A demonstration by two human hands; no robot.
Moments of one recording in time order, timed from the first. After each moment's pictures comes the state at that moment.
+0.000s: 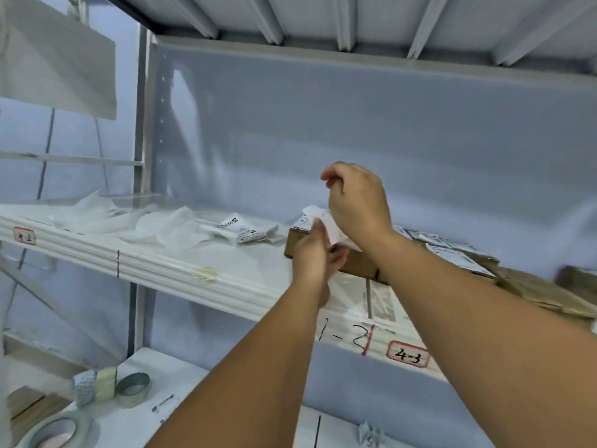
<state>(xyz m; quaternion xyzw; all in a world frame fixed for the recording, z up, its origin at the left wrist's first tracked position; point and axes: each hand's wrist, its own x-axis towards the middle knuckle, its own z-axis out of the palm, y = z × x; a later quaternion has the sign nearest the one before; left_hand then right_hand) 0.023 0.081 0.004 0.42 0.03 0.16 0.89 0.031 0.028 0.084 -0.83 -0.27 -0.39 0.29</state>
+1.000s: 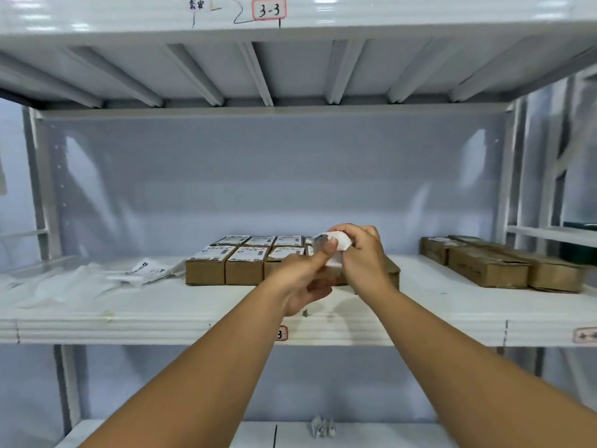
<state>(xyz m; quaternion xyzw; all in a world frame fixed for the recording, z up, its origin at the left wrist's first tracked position) -0.066 -0.073 0.048 0.68 -0.11 -0.04 0.73 -0.053 -0.187 0.051 -0.75 -0.11 -0.34 0.56</state>
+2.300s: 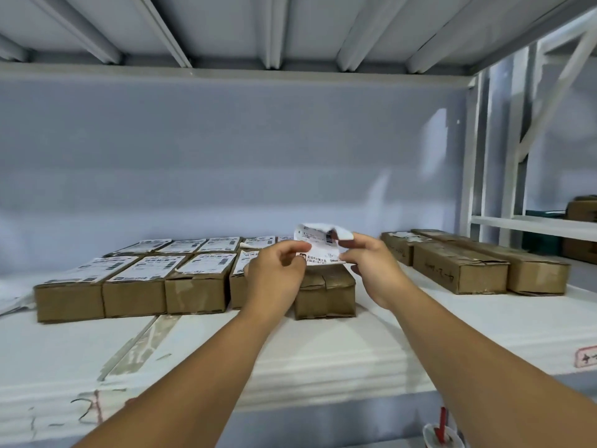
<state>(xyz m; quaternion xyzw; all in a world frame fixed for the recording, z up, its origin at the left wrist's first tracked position) 0.046 -0.160 0.019 0.76 -0.16 0.27 0.56 0.053 -0.312 0.030 -0.70 -0.08 -0.19 0.68</state>
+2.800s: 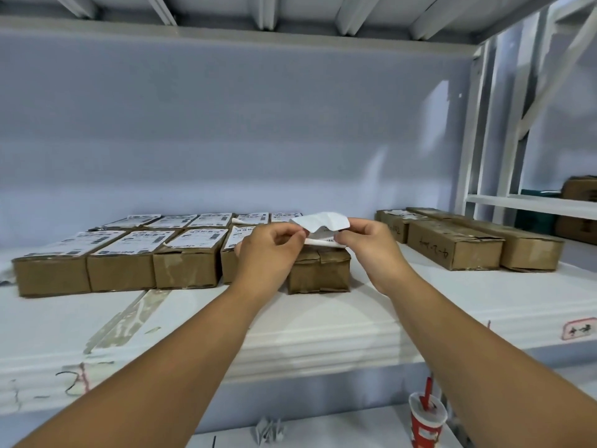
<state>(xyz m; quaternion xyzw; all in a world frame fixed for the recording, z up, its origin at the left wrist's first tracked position) 0.042 -0.161 0.015 0.78 -0.17 0.25 0.55 0.046 -0.316 0.015 -0.74 -0.09 -0.24 0.62</state>
